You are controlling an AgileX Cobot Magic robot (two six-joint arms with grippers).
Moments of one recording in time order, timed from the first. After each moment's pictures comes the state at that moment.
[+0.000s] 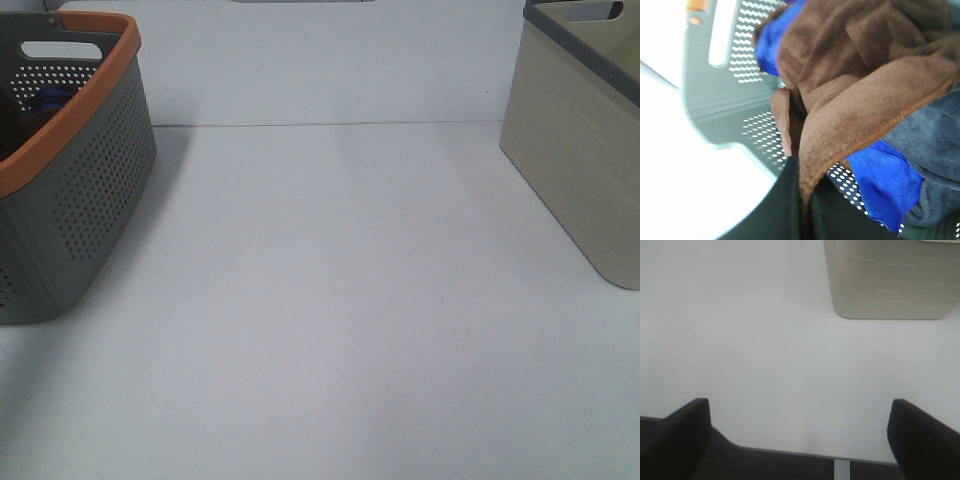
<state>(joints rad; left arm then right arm) 0.00 1.67 -1.60 0.10 0.91 1.17 -0.07 0.00 -0.50 0.13 1.06 -0.15</state>
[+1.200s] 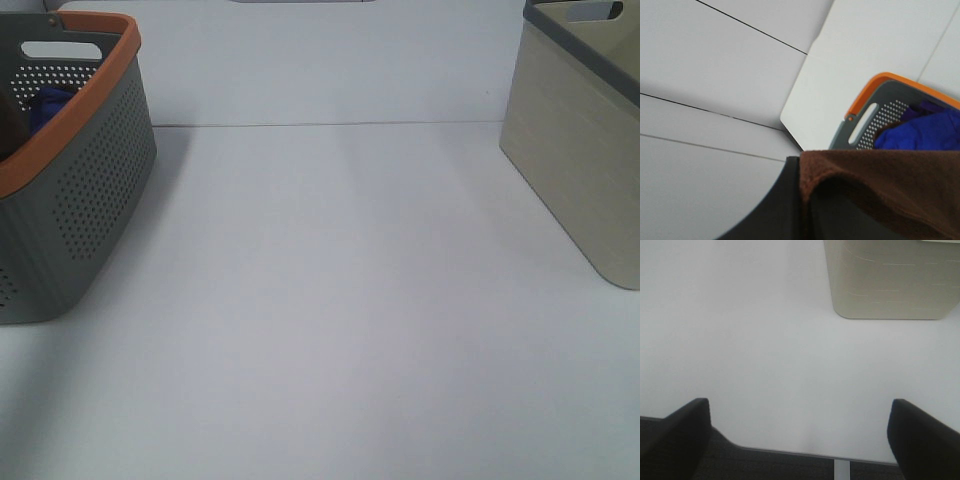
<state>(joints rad) 0.00 1.23 -1.68 -0.14 0.88 1.17 -0.07 0.00 -0.50 0.14 1.06 -0.15</state>
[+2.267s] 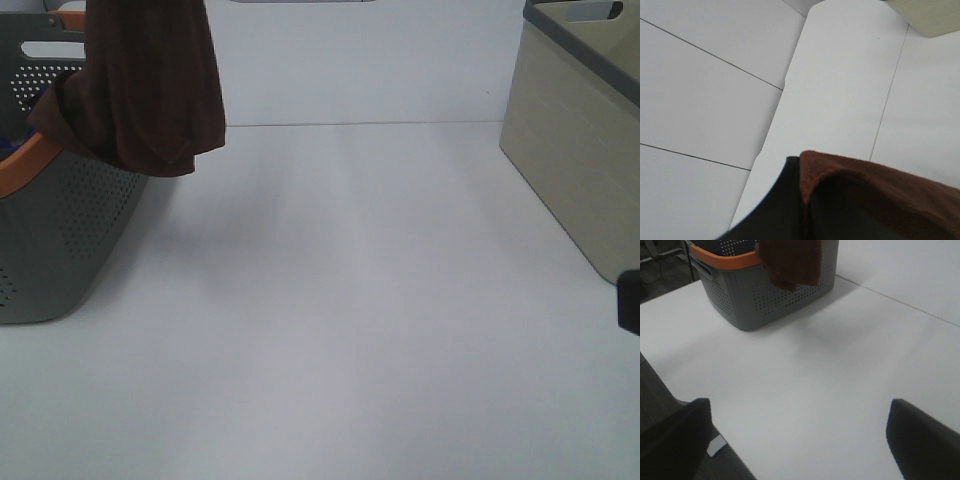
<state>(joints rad) -0.51 1.52 -1.88 -0.03 0.80 0.95 -0.07 0.44 -0.53 0.96 0.85 -0.97</state>
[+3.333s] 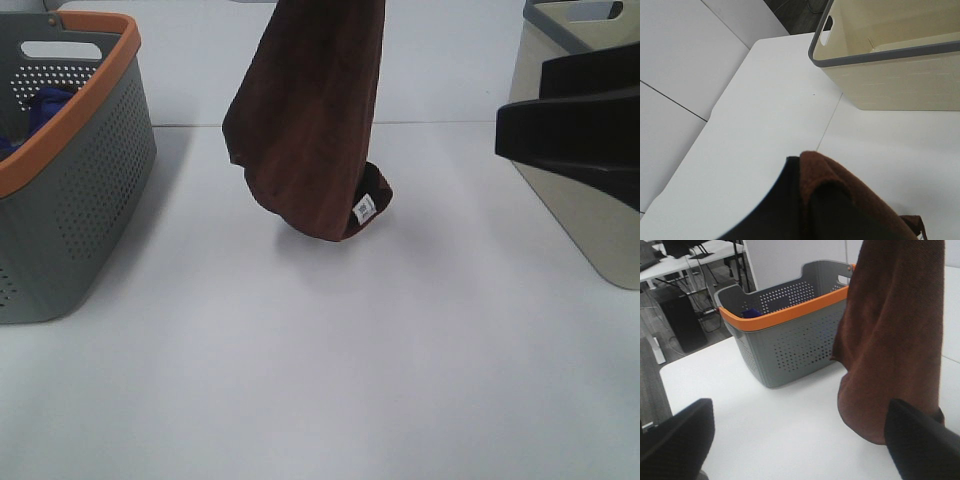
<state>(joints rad) -0.73 1.81 -1.94 0.04 0.62 0.56 -0.07 0.95 -0.53 1.50 0.82 -1.60</state>
